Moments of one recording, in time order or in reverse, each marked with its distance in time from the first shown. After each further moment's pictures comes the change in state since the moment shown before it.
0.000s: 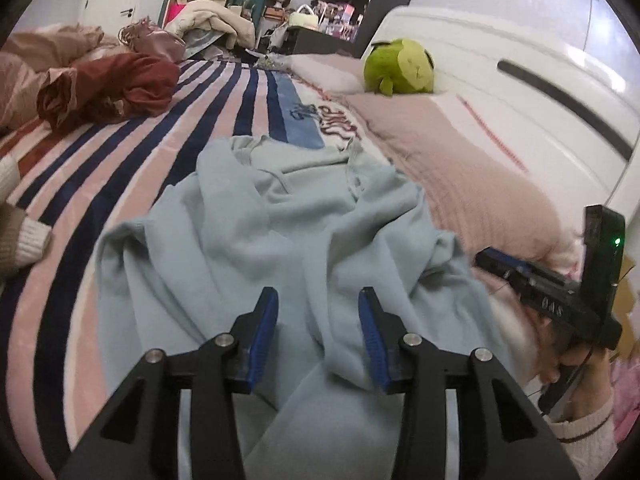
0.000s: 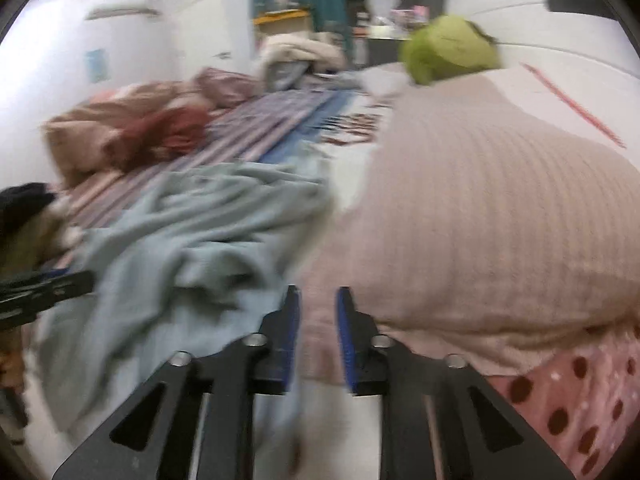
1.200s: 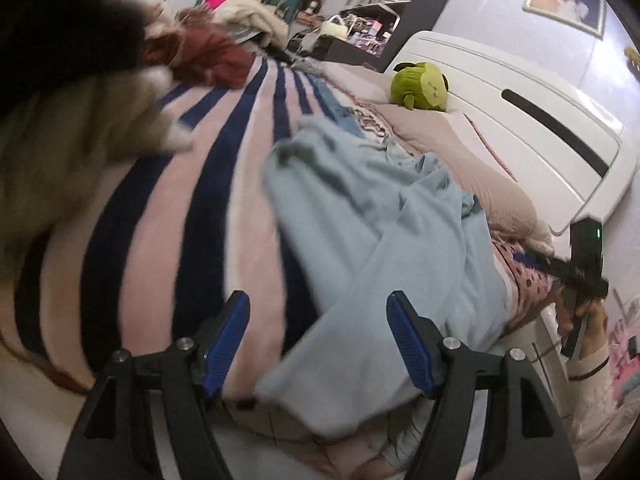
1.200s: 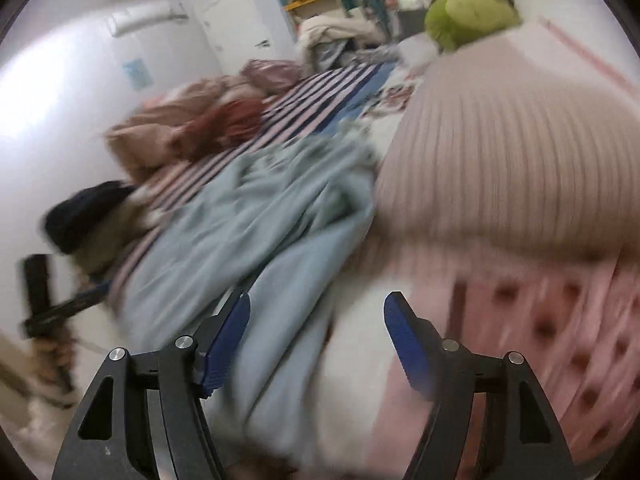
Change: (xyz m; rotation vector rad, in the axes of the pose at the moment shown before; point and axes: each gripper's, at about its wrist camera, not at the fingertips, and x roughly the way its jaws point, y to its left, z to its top) left arm -0.120 0.088 -0.100 -0.126 -0.006 -0.014; right arm -0.072 -0.037 -0.046 0.095 0.107 0.298
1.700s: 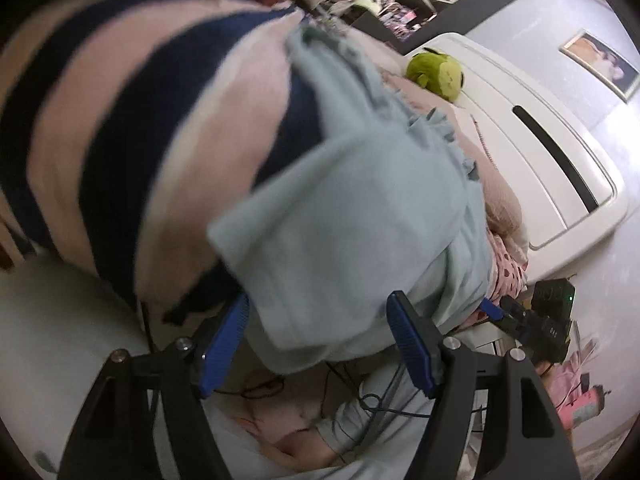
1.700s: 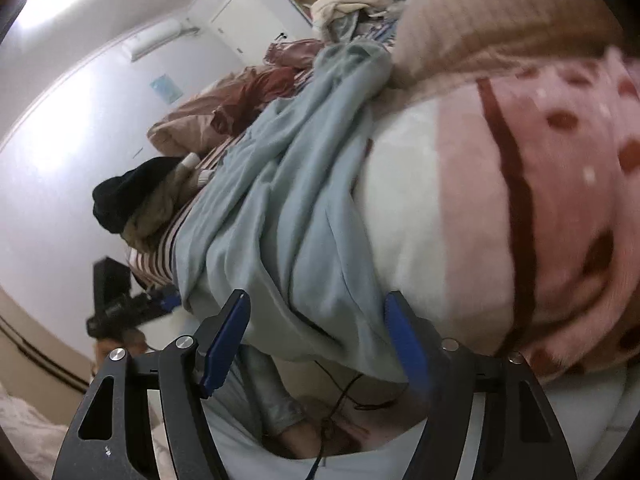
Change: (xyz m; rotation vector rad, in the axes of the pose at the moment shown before) left arm 0.058 -0.002 -0.078 -0.256 0.110 -0.145; right arm 0.021 -0.005 -0.100 0.150 0.034 0.178
